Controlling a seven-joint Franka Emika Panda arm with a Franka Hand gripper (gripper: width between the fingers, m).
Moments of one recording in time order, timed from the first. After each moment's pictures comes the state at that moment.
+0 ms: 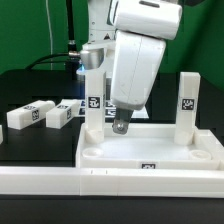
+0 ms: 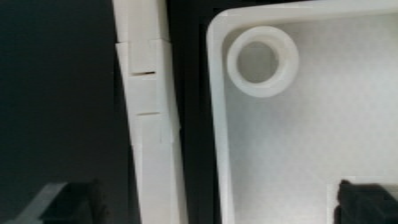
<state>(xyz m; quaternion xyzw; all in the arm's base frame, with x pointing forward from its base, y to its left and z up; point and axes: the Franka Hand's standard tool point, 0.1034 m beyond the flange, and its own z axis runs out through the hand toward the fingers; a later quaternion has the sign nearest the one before) 0.632 -0.020 0.087 0.76 0.64 -0.04 0.08</state>
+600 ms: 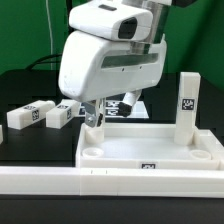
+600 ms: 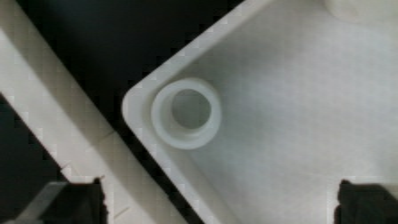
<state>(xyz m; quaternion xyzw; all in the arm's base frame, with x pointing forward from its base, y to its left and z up) 0.605 -0.029 0.079 0.91 0.40 -0.04 0.08</state>
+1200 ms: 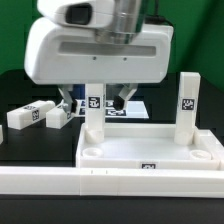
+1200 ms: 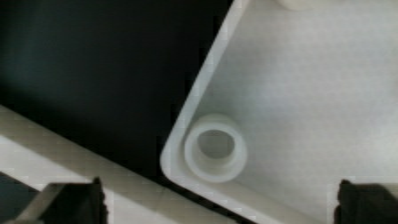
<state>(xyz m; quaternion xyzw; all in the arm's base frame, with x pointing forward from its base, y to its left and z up) 0.597 -0.069 0.098 0.99 0.15 -0.04 0.04</state>
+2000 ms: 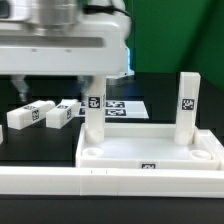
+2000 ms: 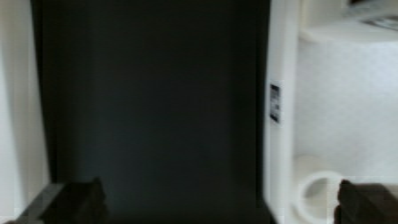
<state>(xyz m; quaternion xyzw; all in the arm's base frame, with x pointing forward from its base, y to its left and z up) 0.556 -0.151 0.096 1.00 -0.05 -0.06 -0.03</state>
